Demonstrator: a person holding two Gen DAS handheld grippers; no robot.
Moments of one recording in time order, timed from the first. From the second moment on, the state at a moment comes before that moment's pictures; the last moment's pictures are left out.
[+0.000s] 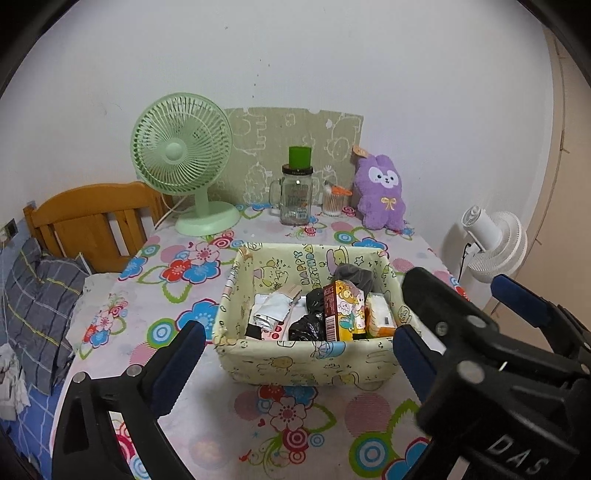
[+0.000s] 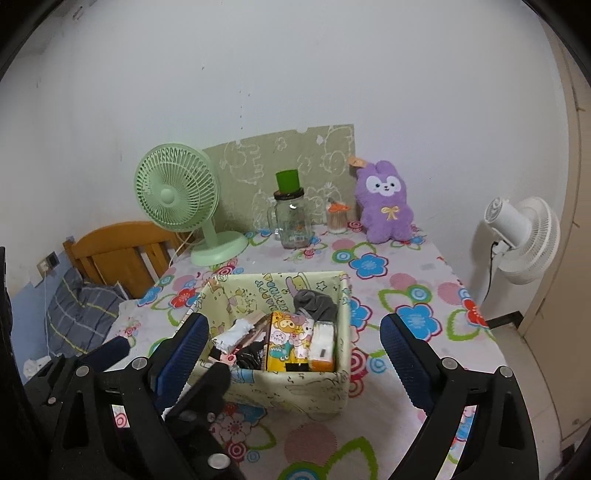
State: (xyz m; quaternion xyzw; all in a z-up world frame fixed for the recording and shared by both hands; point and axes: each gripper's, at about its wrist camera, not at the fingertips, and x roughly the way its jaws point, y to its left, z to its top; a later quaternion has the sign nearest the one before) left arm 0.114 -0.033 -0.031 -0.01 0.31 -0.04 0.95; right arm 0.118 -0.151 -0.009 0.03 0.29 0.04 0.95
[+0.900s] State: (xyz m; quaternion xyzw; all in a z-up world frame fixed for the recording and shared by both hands) left arm 0.021 -0.010 0.009 0.00 0.23 -0.02 0.97; right arm 0.025 -0.177 0.039 0.00 0.25 -0.03 0.97
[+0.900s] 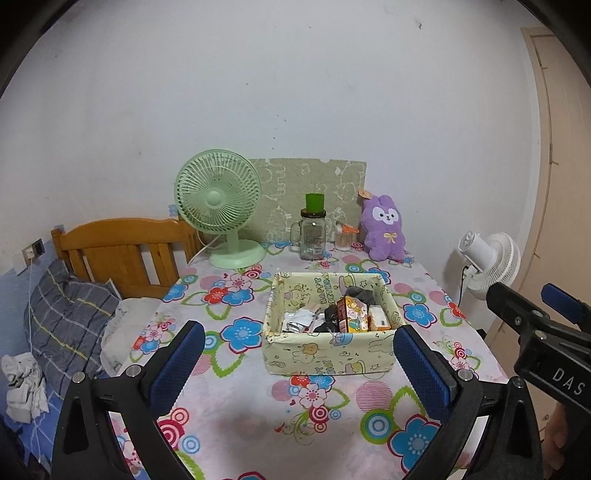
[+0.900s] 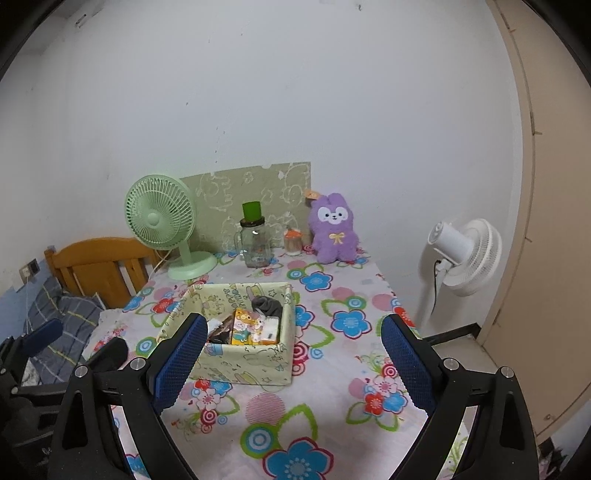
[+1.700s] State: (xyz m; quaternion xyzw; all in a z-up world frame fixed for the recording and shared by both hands) left arm -0.012 0.000 0.016 0.00 0.21 0.00 0.98; right arm -0.008 -0.175 0.041 0.01 0.24 -0.01 0.97
